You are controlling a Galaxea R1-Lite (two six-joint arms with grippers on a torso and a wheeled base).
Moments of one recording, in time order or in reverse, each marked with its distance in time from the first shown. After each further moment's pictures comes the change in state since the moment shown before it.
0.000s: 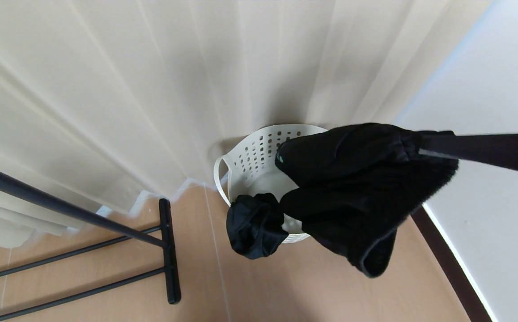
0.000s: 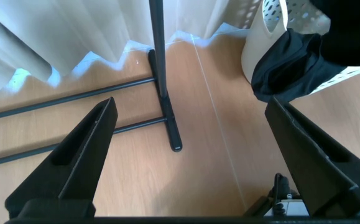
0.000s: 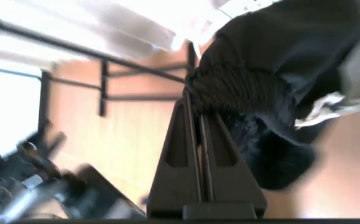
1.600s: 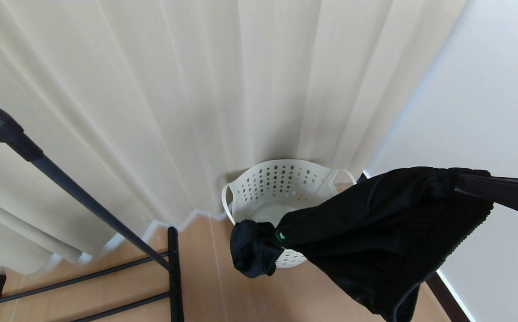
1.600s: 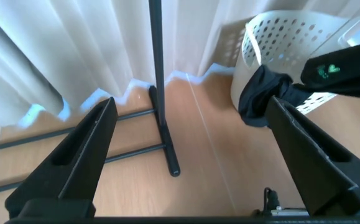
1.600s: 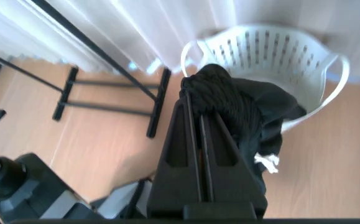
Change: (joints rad) left arm -0.001 -0.002 0.001 0.001 -0.006 0.006; right arm -0.033 -0.140 0.227 -0.110 -0.052 -0.192
